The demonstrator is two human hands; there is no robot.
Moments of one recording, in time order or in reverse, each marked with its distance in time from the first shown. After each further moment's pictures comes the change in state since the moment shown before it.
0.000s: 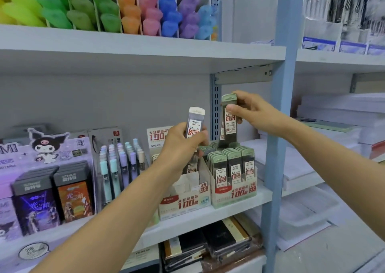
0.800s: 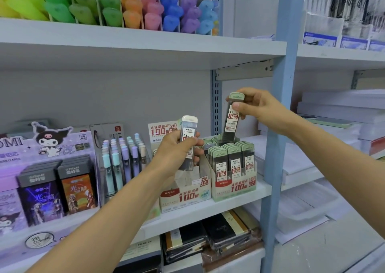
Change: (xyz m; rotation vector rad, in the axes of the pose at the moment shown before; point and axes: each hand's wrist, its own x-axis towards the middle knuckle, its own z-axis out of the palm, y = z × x) left_hand -0.007 -0.018 -0.014 -0.155 -0.026 -0.129; right_hand -0.014 -0.005 -0.003 0.159 0.082 0.093
